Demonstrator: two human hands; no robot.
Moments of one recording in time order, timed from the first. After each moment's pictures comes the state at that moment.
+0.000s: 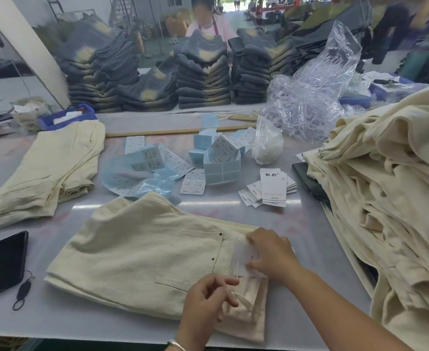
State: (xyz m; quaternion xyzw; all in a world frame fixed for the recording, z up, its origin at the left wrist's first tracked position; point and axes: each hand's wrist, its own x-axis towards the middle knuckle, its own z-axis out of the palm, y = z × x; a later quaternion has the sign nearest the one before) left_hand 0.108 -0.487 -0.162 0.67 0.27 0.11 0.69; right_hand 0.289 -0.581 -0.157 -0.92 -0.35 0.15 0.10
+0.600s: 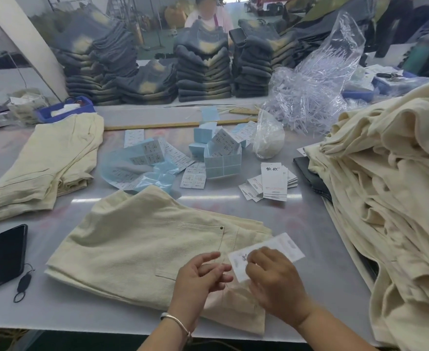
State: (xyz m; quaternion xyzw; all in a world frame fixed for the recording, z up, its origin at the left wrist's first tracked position) left_hand 0.119 -0.468 -0.154 0.57 0.32 0.11 0.75; right_hand 0.230 -0.619 -0.168 -0.78 -0.56 -0.17 0.24
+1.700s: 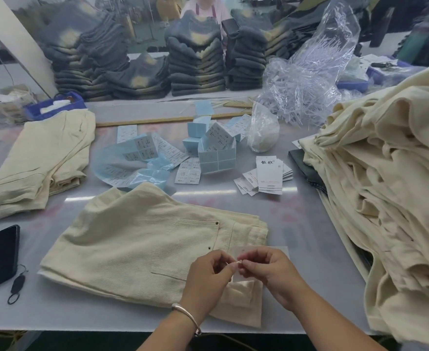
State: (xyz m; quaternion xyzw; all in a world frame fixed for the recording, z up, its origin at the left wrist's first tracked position) left_hand 0.136 -0.479 -0.160 0.80 0.23 0.08 0.55; right_hand 0.235 -0.617 -0.173 -0.60 -0.10 0.40 0.68
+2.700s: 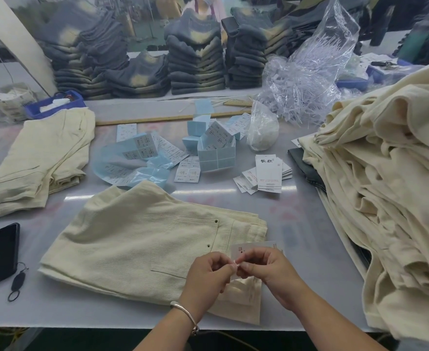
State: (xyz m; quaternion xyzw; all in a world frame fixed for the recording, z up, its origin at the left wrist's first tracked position) left_hand 0.135 -0.484 -0.152 0.71 0.27 0.04 0.64; right_hand 0.231 -0.619 -0.170 -0.61 -0.15 0.39 0.67
